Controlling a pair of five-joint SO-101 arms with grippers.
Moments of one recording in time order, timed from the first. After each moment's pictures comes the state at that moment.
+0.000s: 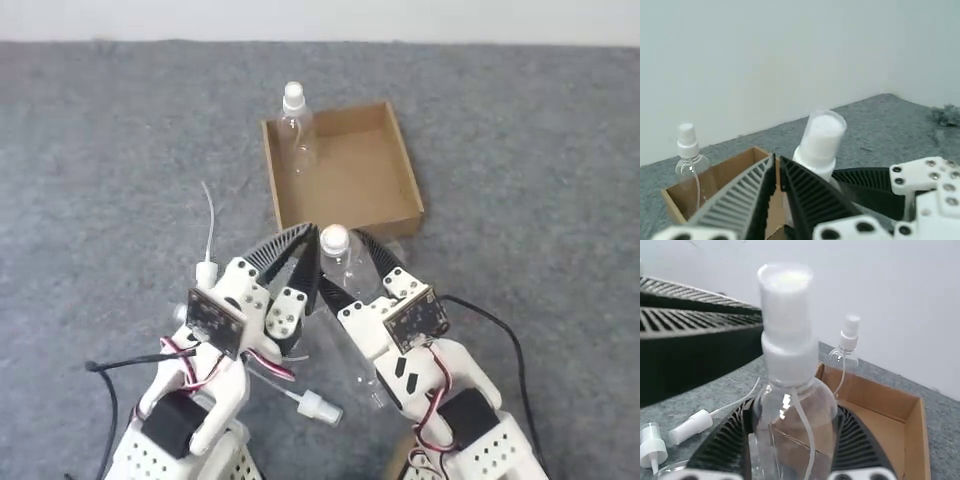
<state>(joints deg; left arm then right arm) 29.2 -103.4 86.8 34.9 3.6 -37.9 -102.9 95.1 23.5 7.3</state>
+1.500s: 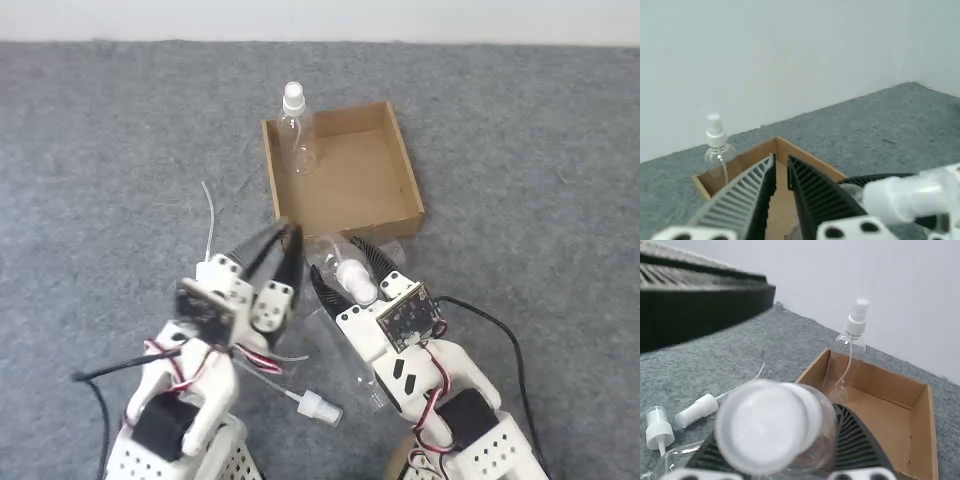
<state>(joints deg) 22.9 -103.5 83.6 39.9 2.2 -38.2 -102.9 95.1 27.1 7.3</state>
